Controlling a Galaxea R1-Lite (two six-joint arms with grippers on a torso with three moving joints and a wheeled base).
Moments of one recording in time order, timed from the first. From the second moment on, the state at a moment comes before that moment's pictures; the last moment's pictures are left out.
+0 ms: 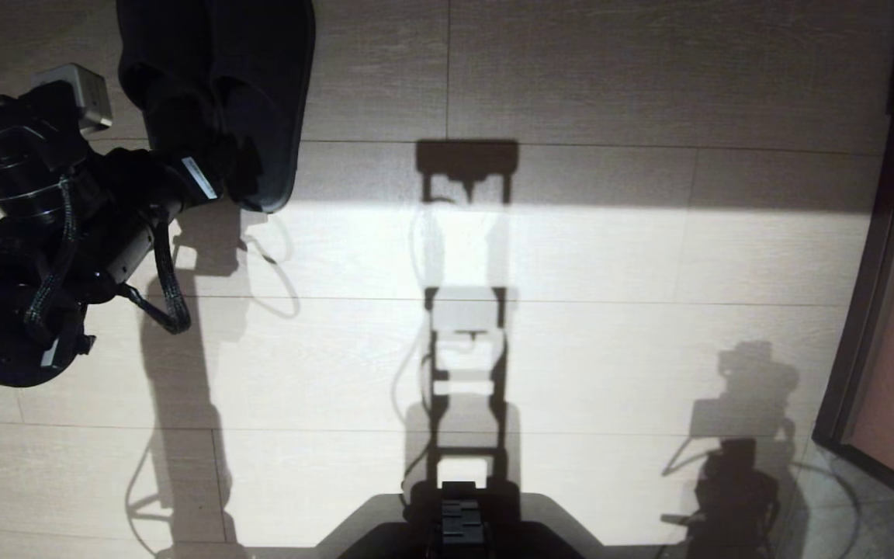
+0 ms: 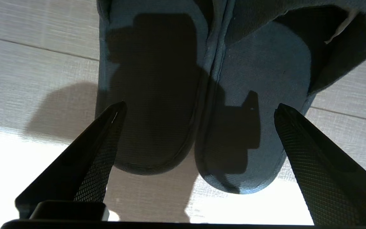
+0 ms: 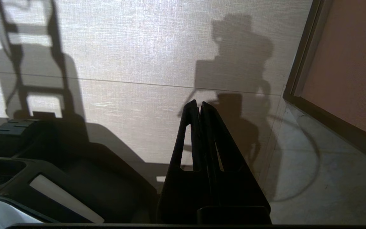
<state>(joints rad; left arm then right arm) -0.14 1.69 -1.02 -0.99 0.18 -0.16 0.00 0.00 0.00 0.00 0.01 0.00</state>
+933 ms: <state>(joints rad) -0.14 1.83 -1.30 -1.00 0.22 -0.16 0.00 0.00 0.00 0.00 0.01 0.00</state>
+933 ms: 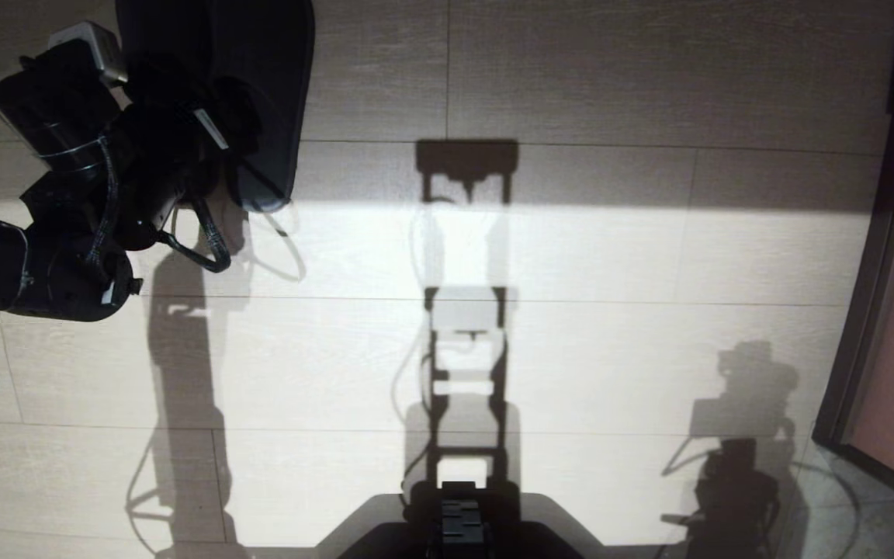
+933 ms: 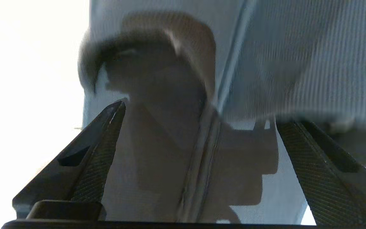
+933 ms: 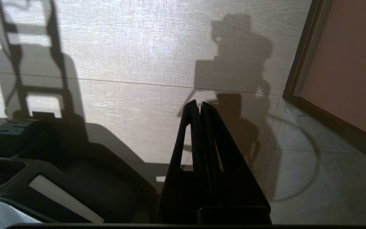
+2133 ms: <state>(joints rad) -0.15 1.93 -1.49 -0.96 0.20 -0.18 0.00 0.00 0.00 0.00 0.01 0.00</state>
